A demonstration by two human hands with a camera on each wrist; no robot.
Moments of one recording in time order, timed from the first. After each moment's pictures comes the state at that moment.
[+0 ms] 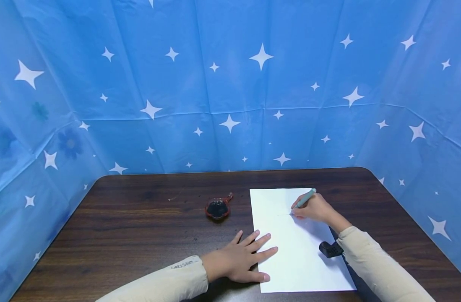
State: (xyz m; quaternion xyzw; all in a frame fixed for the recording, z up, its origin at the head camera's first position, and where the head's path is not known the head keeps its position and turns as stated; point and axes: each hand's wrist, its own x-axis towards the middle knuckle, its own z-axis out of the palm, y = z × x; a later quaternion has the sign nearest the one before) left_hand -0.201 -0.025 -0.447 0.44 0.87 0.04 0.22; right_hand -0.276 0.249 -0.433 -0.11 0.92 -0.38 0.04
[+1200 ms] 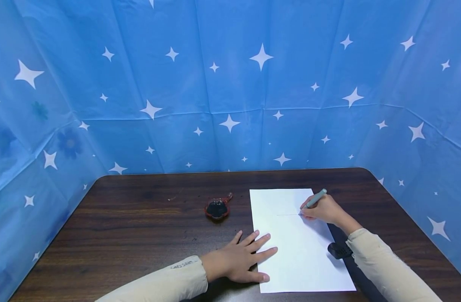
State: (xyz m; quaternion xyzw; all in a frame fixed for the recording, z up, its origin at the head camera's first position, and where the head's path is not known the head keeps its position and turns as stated) left_hand -0.197 -0.026 -0.442 0.44 0.87 0.04 0.21; right_hand -0.275 0.274 -0.435 -0.09 0.92 -0.39 0.05
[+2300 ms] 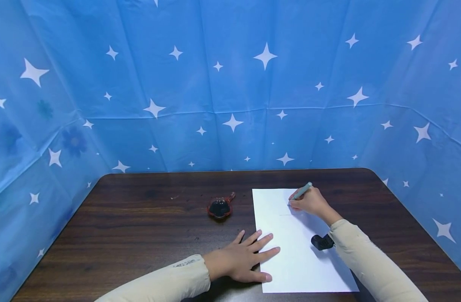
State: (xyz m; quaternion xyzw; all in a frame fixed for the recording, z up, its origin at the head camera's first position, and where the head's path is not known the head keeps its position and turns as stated) left_hand -0.198 -0.026 -0.442 0.44 0.87 0.03 0.22; right_hand -0.299 0.235 -0.436 -0.09 0.92 -0.38 -0.01
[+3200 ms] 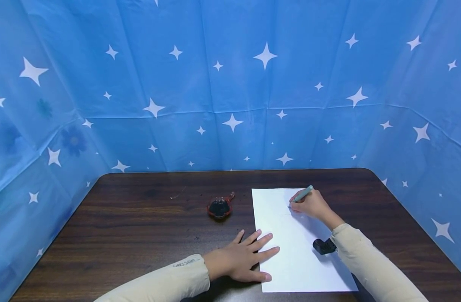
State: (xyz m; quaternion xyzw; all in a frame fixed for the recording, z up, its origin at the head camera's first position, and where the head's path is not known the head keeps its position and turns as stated) left_hand -0.198 -0.026 -0.444 0.44 0.87 0.04 0.22; right_hand -0.290 0.236 -0.439 -0.08 0.92 -0.37 -0.01
